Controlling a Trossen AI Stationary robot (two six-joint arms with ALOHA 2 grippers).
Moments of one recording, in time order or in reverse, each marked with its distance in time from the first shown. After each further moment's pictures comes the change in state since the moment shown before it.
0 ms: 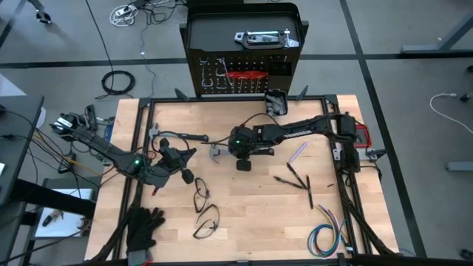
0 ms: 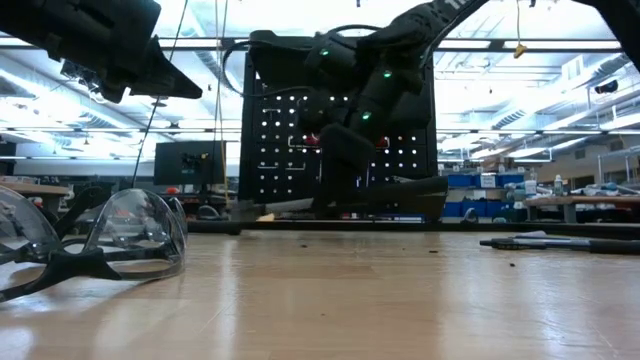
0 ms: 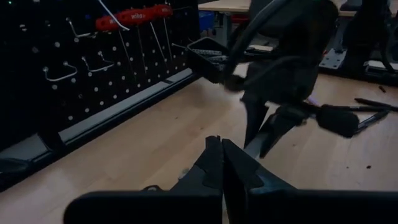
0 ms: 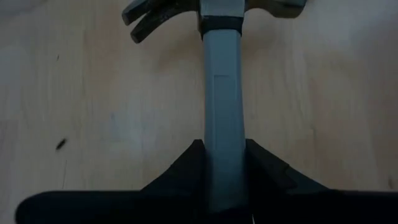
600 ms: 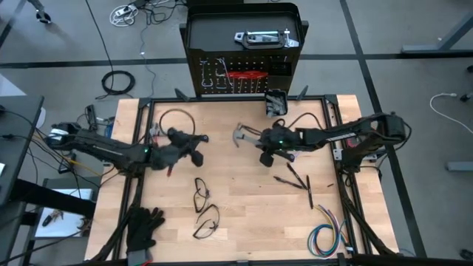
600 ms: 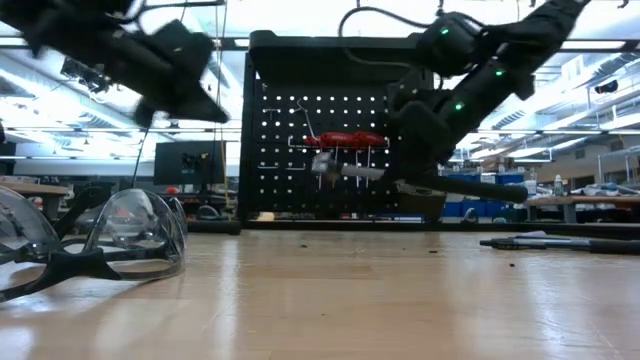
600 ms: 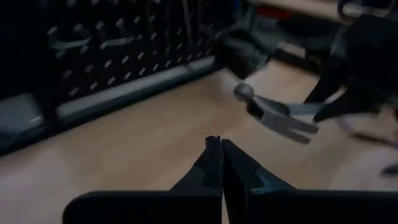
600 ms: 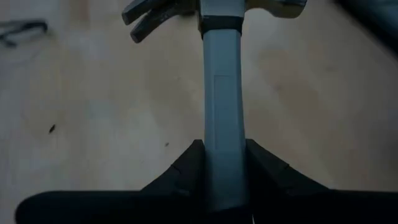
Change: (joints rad) left arm 0.367 0.080 0.000 0.192 0.294 0.011; right arm -0.010 -0.501 -0.662 0.485 0.168 0.244
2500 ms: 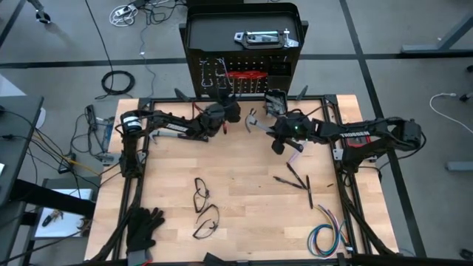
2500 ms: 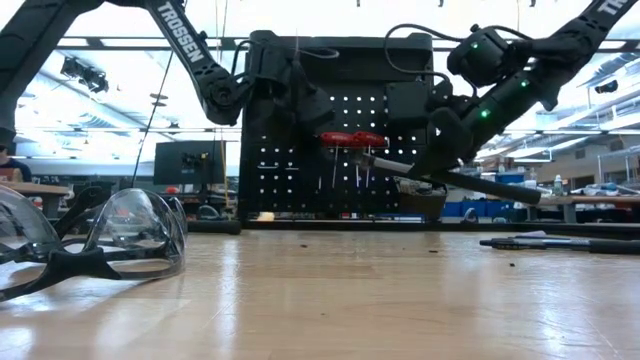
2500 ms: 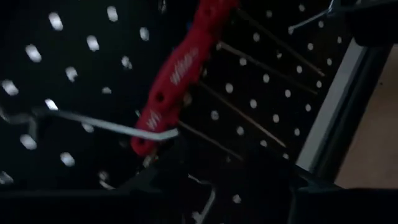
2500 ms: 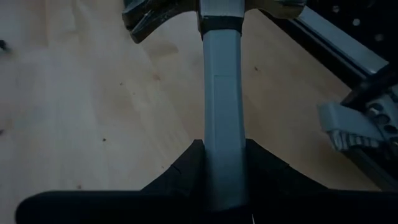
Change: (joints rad) left arm 0.481 0.902 0.585 0.678 0.014 1.392; right arm -0.231 -0.185 -0.164 0.074 -0.129 -0.113
